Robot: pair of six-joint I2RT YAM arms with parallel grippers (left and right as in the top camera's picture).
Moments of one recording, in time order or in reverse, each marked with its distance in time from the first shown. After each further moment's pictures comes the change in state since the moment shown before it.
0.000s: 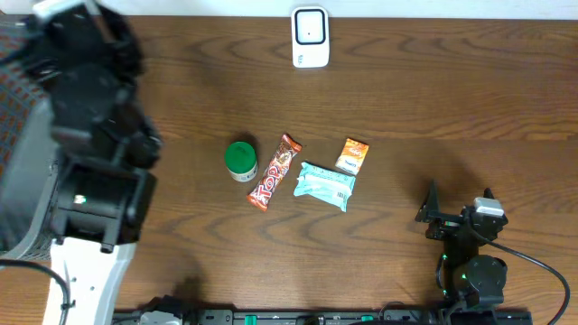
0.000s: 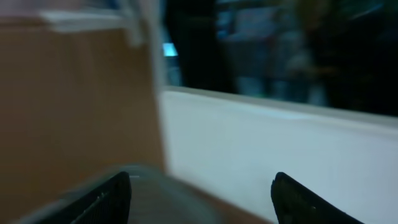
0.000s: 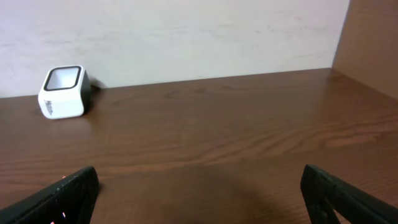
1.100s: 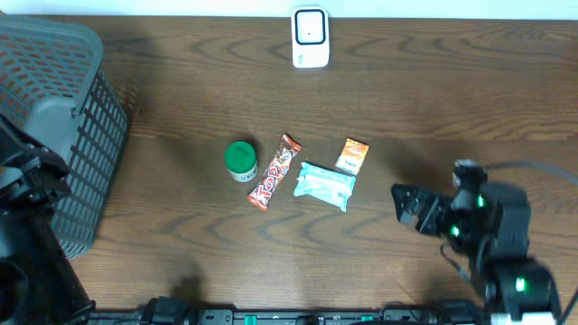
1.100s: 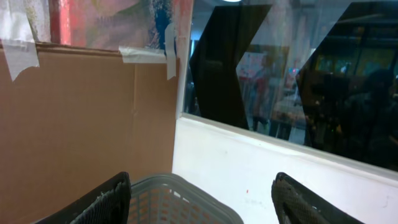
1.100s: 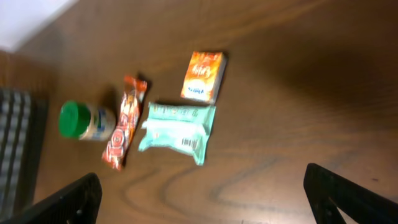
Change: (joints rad) left arm 0.061 -0.446 0.003 -0.286 0.123 -0.083; right arm 0.000 0.727 0.714 -0.701 -0.516 0.375
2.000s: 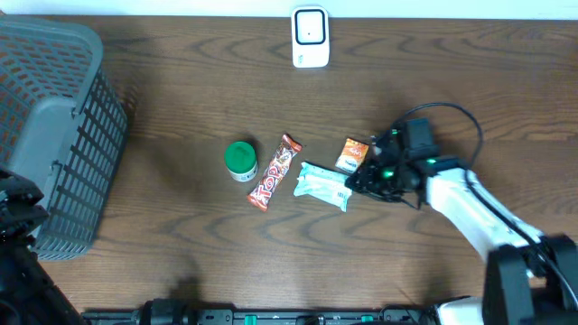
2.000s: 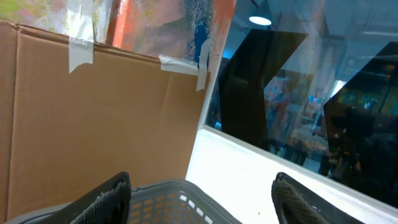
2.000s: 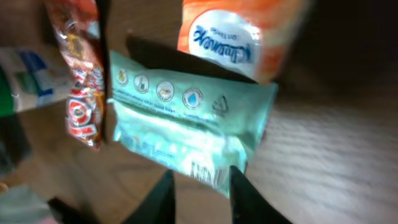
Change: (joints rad) left arm 0.156 -0.084 -0.048 0.016 0.024 -0.106; right arm 0.202 0.861 0.085 0.345 -0.190 0.062
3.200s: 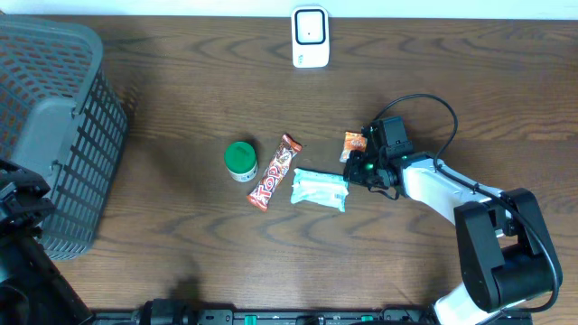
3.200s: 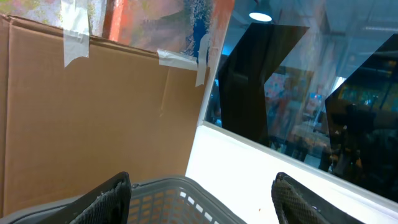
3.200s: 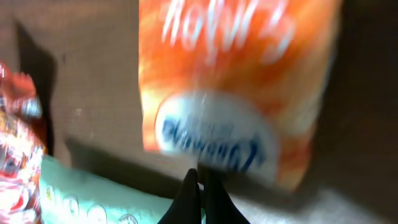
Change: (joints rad) left arm 0.000 0.000 -0.043 0.031 0.000 -0.002; right arm 0.040 0.172 0.018 0.215 0.153 0.027
